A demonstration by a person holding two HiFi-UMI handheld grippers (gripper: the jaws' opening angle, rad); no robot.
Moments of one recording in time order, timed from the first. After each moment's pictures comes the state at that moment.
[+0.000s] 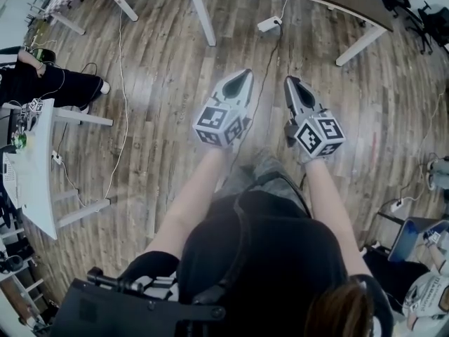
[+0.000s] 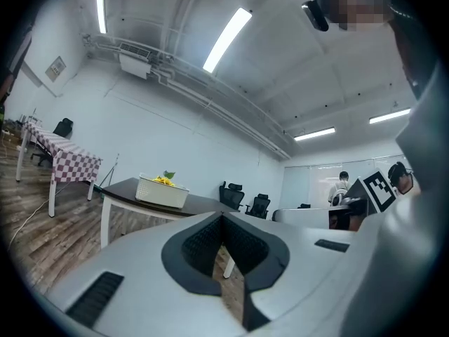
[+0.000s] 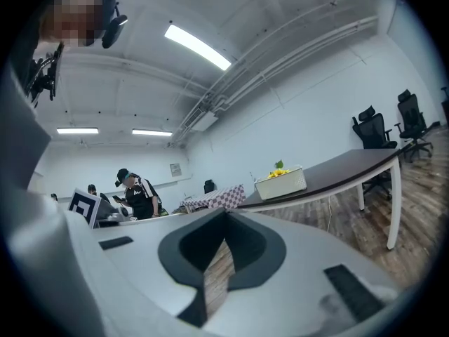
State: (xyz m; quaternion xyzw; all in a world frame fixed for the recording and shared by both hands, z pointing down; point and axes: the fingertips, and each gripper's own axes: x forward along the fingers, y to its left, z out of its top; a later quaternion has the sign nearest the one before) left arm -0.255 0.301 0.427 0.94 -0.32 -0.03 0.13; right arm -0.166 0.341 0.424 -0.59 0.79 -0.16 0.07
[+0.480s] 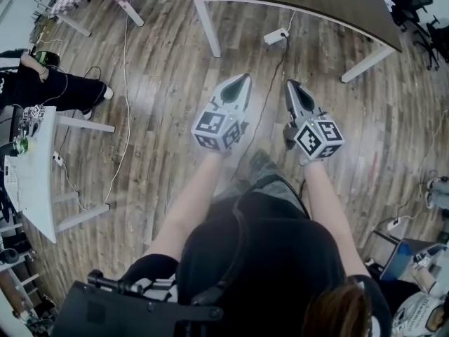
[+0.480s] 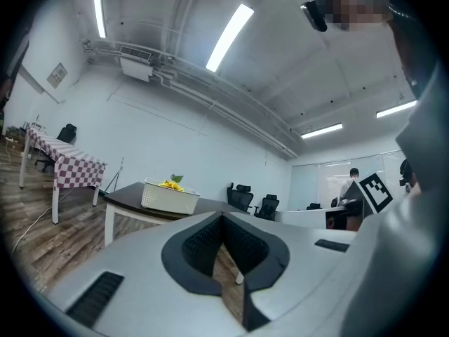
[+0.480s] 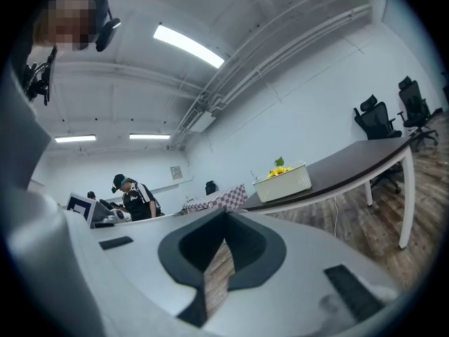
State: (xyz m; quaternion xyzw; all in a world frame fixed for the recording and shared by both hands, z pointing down) left arm -0.236 0.226 0.427 0.93 -0.34 -0.03 0.12; right arm -0.136 0.260 0.431 -0.58 0.80 -0.17 0.08
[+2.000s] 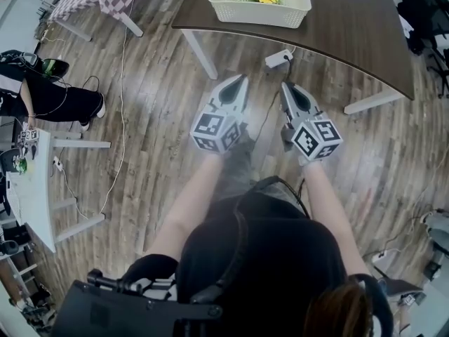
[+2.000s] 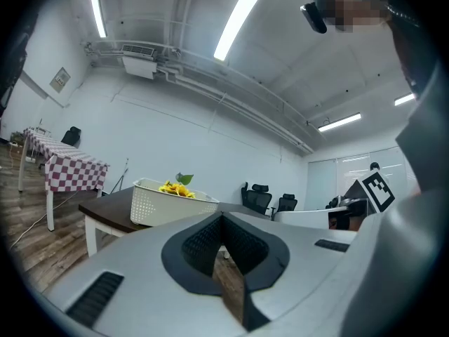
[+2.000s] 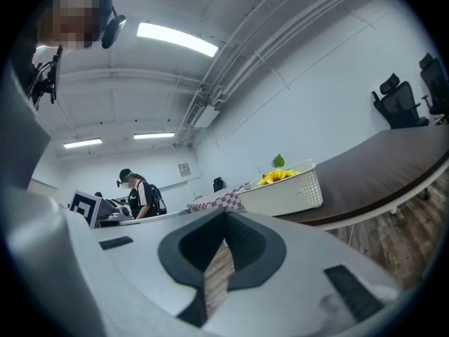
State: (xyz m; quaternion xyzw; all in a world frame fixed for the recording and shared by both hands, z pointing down) left arm -0.131 0.019 0.437 0.91 -0.39 -0.02 0.11; right arm -0.038 0.046 0.443 -0.52 0.83 -0.18 0.08
